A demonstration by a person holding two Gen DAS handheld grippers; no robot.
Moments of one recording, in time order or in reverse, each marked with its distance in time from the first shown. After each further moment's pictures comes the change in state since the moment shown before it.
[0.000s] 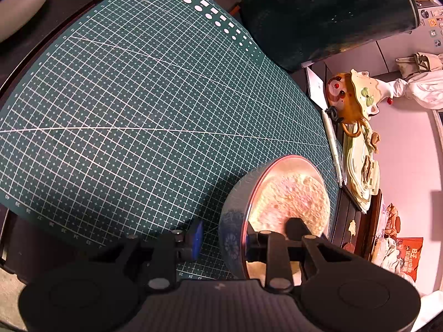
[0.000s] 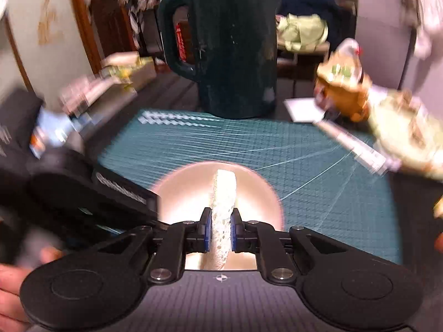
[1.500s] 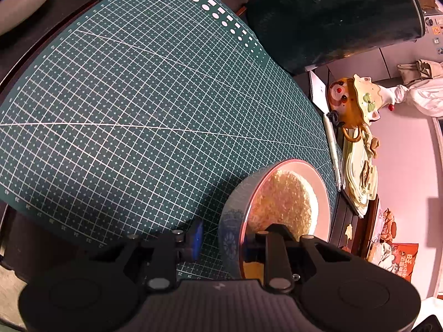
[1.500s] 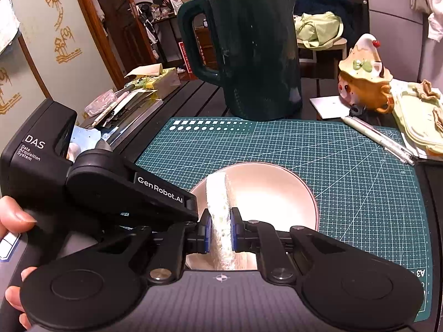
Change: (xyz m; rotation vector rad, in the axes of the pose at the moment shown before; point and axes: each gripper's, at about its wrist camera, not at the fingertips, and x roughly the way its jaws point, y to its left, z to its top) left arm 0.002 0.003 0.002 -0.026 0.002 -0.010; right arm -0.006 -0.012 -0.003 0.211 -0.013 0.261
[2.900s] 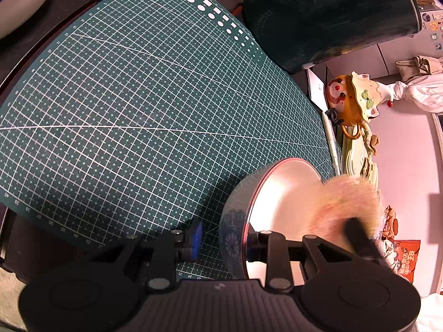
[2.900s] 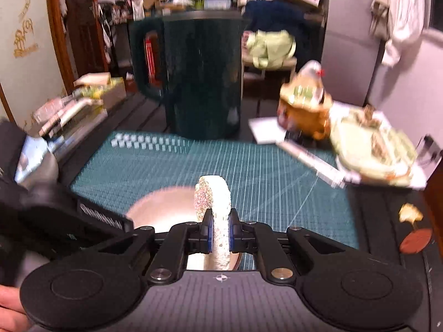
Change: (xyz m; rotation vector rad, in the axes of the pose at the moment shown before) left arm -0.001 0.000 -0.002 0.011 0.001 0.002; right arm -0.036 0.002 0.016 -0.058 -0.113 -0.277
